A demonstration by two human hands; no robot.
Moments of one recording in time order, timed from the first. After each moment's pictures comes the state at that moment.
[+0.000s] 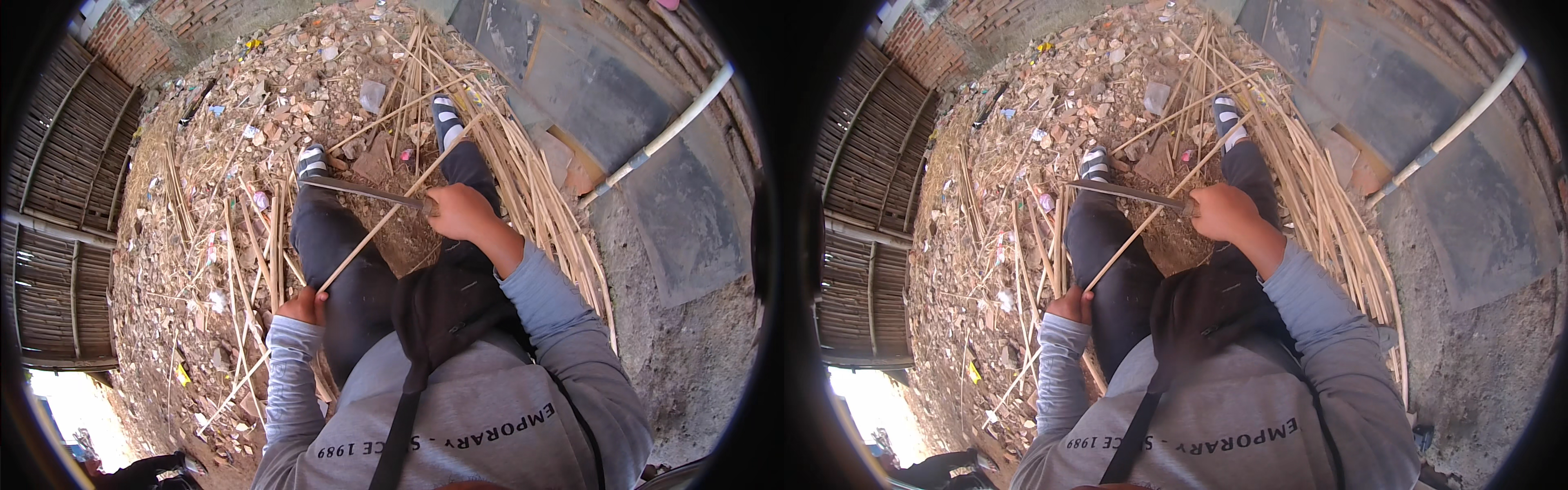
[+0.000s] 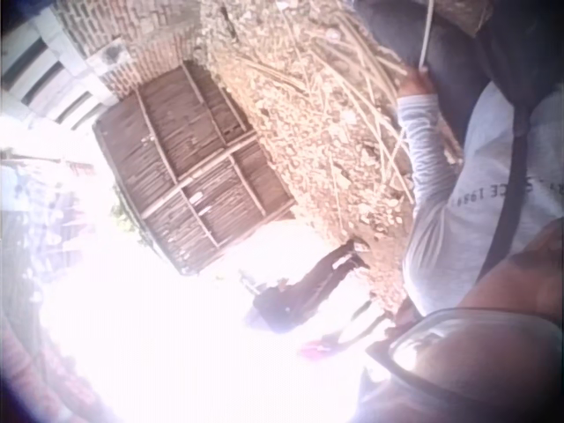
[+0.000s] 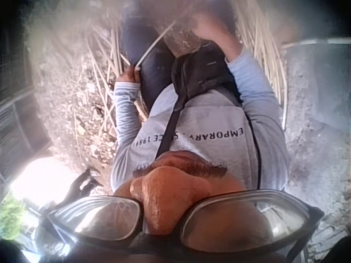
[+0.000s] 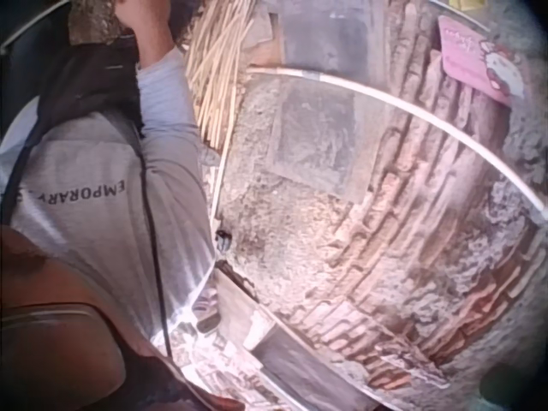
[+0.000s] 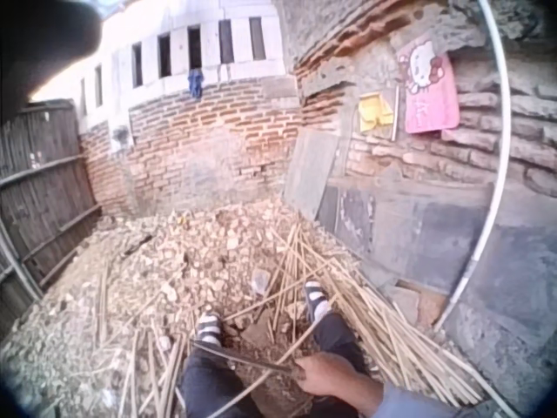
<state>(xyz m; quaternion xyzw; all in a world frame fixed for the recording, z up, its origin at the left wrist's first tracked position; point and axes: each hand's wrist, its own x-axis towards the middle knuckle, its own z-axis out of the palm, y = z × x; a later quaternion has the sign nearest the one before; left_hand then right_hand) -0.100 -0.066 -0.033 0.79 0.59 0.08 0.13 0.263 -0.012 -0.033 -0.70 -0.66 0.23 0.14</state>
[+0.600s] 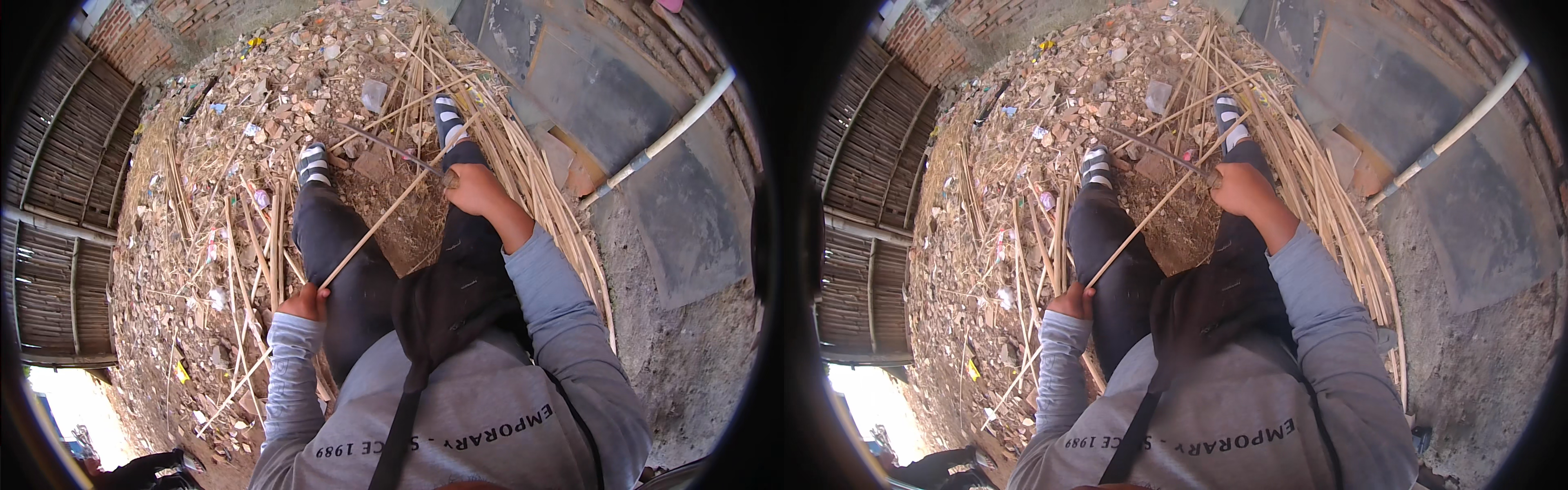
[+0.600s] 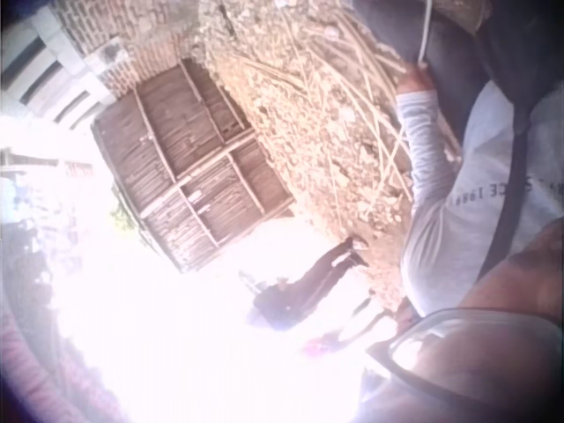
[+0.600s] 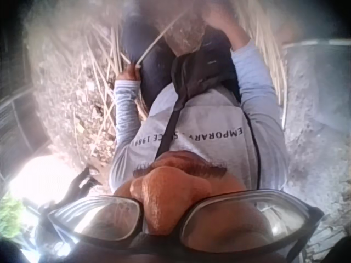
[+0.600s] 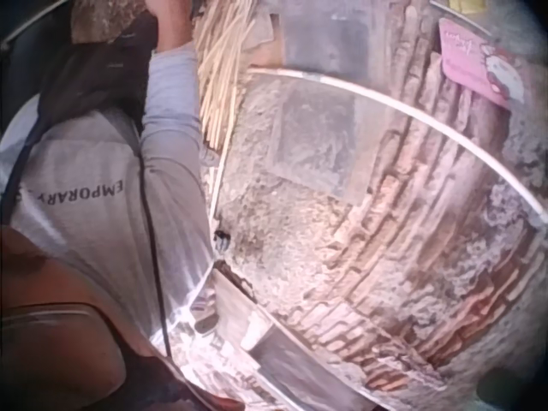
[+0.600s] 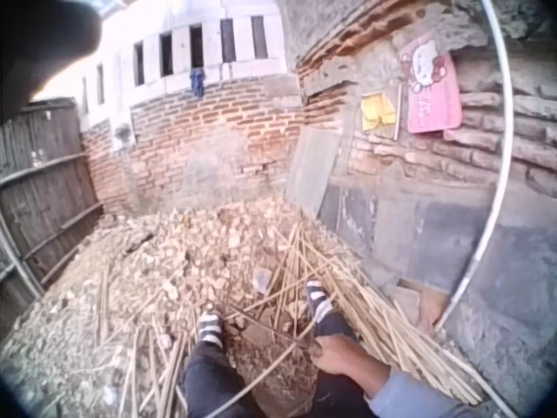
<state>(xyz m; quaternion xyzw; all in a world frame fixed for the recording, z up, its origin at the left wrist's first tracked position) -0.091 -0.066 -0.033 0.79 0.60 0.08 0.11 0.304 0.001 -0.038 -0.74 -0.62 0.18 0.20</state>
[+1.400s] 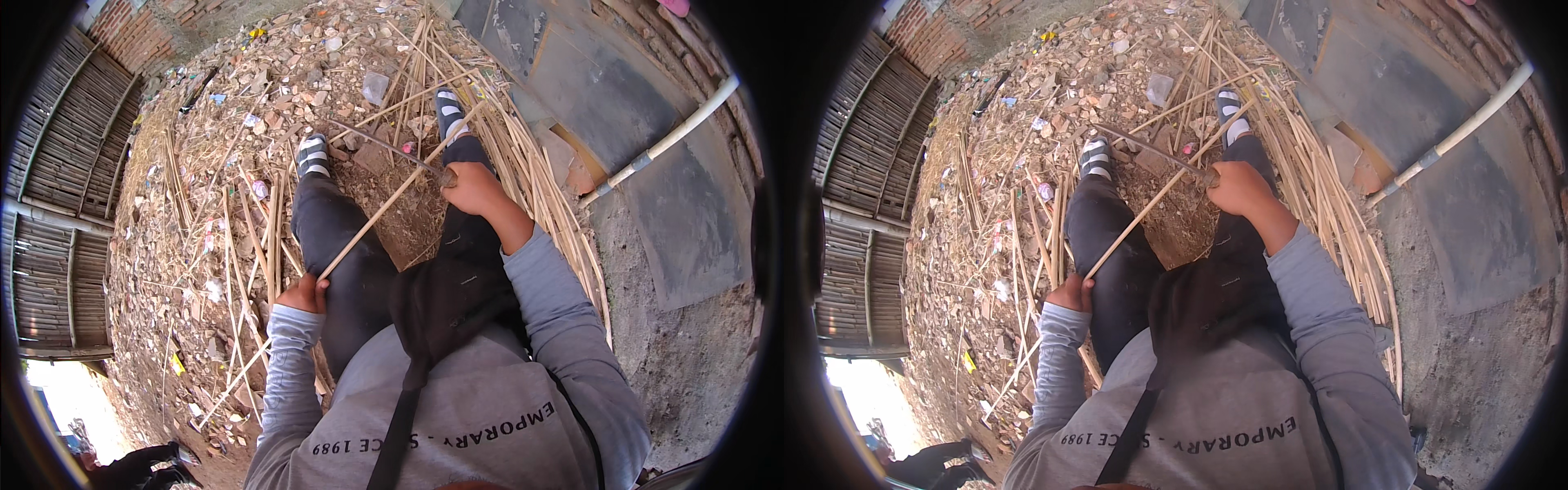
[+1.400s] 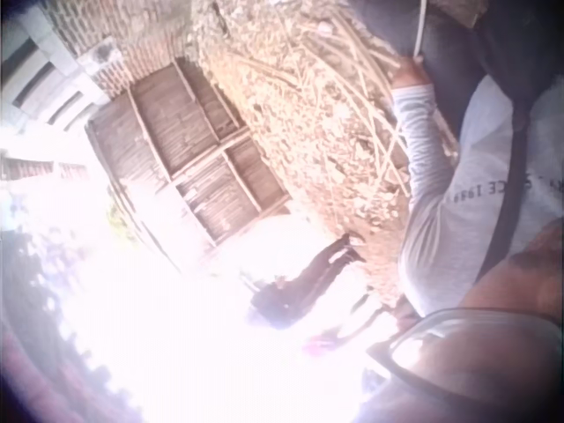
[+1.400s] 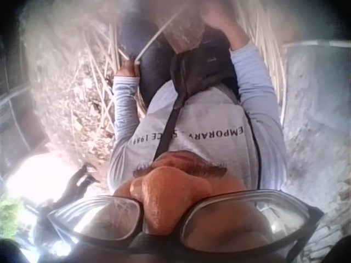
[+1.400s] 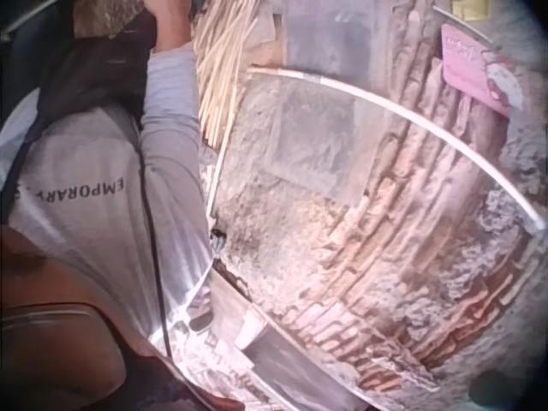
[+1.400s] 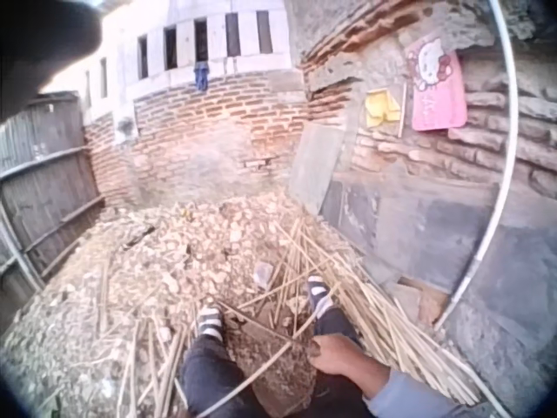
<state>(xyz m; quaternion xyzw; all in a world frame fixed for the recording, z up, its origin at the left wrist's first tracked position) -0.096 -0.062 -0.044 0.80 0.57 0.11 0.11 0.295 -0.003 -0.035 -0.72 -0.63 0.21 0.20</state>
